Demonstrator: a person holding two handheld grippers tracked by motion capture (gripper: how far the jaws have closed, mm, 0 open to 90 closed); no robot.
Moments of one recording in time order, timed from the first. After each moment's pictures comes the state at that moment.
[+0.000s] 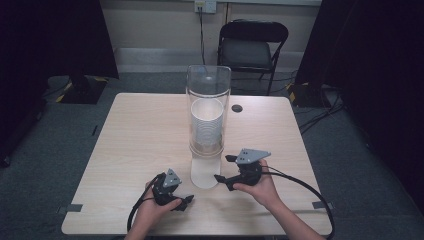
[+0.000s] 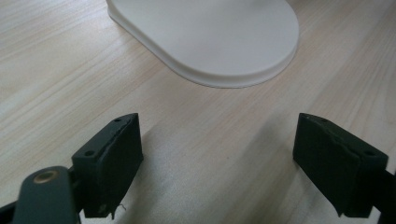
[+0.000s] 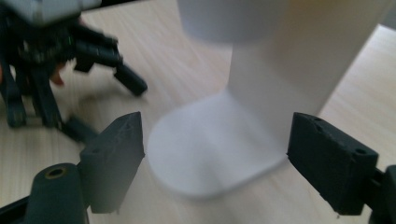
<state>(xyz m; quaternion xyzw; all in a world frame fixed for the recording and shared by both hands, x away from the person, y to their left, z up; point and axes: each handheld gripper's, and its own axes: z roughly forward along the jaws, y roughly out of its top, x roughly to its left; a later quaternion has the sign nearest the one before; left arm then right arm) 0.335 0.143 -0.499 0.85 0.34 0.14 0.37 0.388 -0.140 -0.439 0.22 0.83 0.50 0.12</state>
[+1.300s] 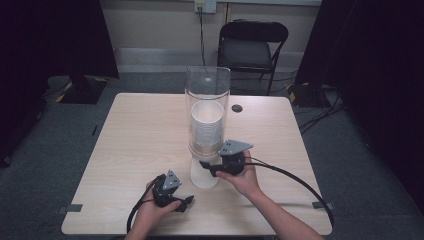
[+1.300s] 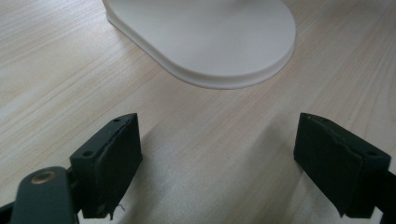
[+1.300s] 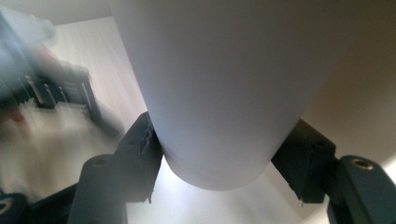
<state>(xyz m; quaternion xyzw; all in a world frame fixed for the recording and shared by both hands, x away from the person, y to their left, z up) 0.333 0.143 -0.501 0.85 0.33 0.14 0.38 0.409 -0.100 -0.450 0.22 0.81 0.52 0.14</state>
